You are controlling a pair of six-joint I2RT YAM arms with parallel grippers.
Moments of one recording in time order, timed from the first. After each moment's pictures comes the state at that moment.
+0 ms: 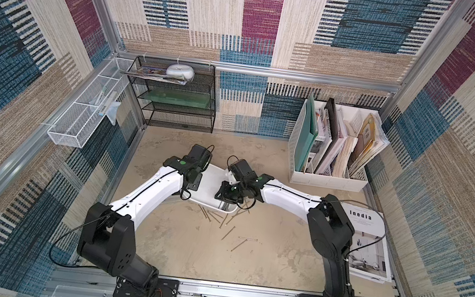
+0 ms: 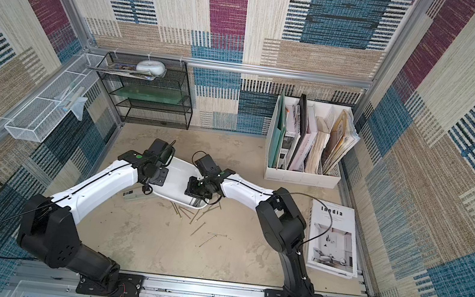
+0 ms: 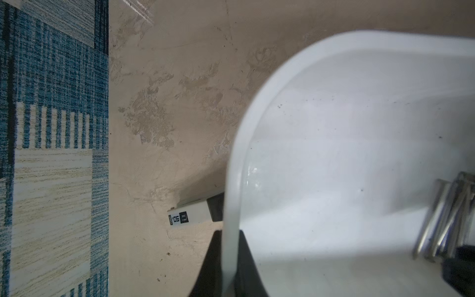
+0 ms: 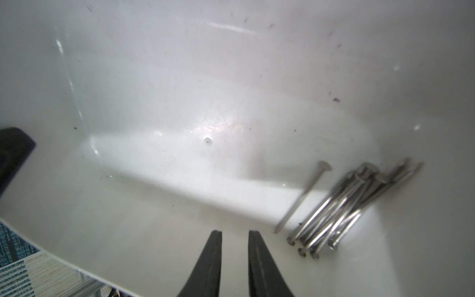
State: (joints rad) left arm -0.35 1.51 1.22 -0.86 -0.45 -0.16; right arm 0.82 2.03 1.54 -0.40 -0.34 0.78
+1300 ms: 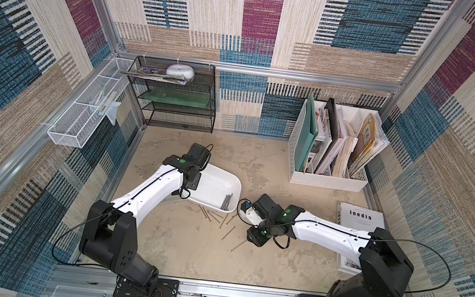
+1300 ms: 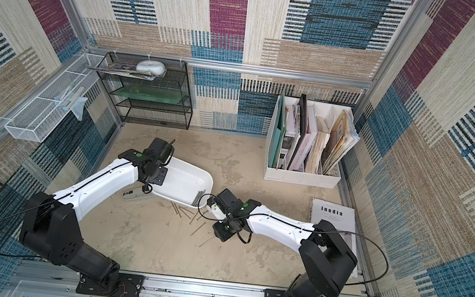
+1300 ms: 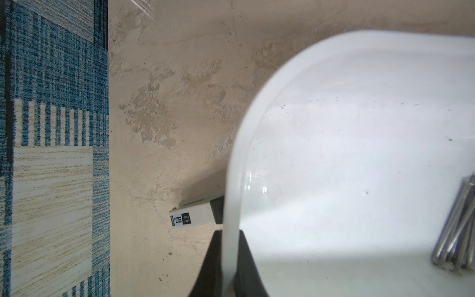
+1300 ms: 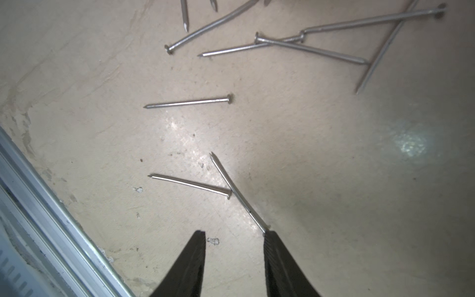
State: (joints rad) left arm -0.32 1.53 1.22 -0.86 -0.44 -0.15; right arm 0.92 1.59 0.96 -0.59 -0.14 0.08
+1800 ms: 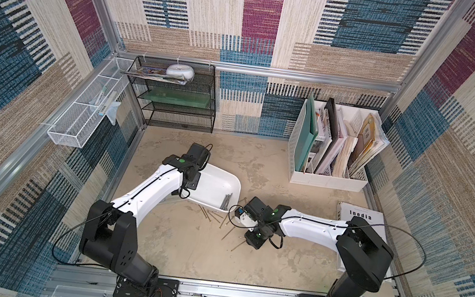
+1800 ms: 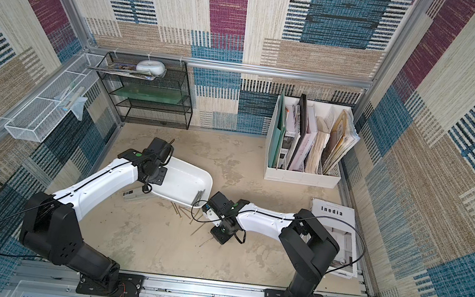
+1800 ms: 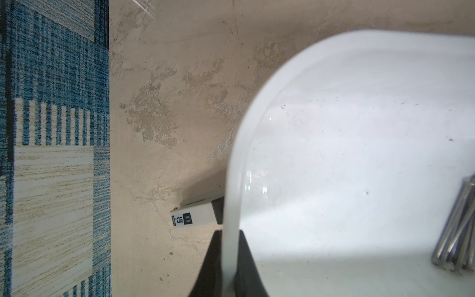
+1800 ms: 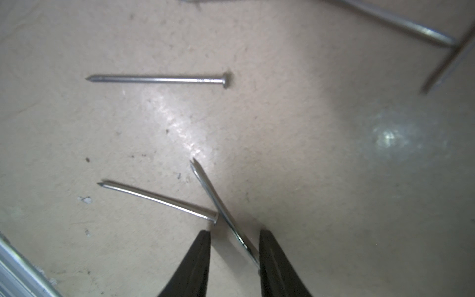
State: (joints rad) left arm -0.32 1.53 1.22 -0.86 -0.44 -0.15; right arm 0.94 1.75 1.00 -0.60 -0.07 -0.01
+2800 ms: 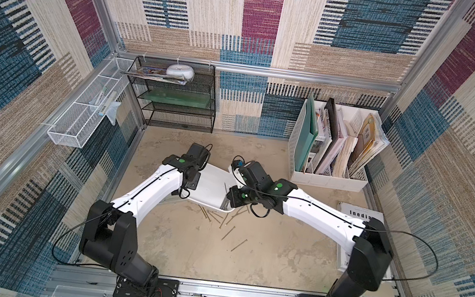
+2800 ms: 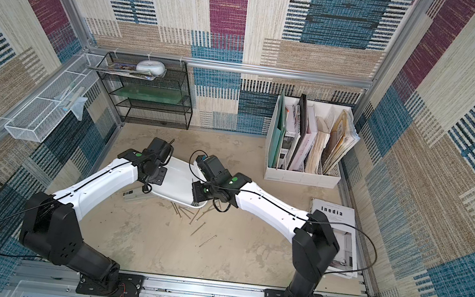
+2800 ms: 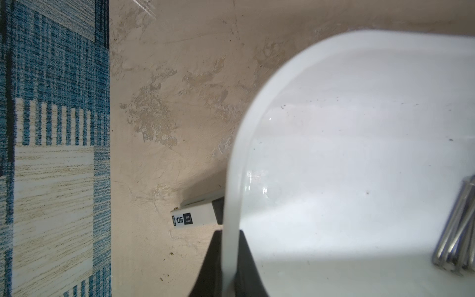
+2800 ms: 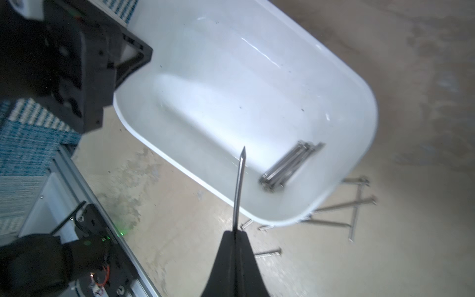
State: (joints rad) left arm -0.32 1.53 1.22 -0.86 -0.44 -0.15; right arm 0.92 1.81 1.48 -0.48 -0.17 0.48
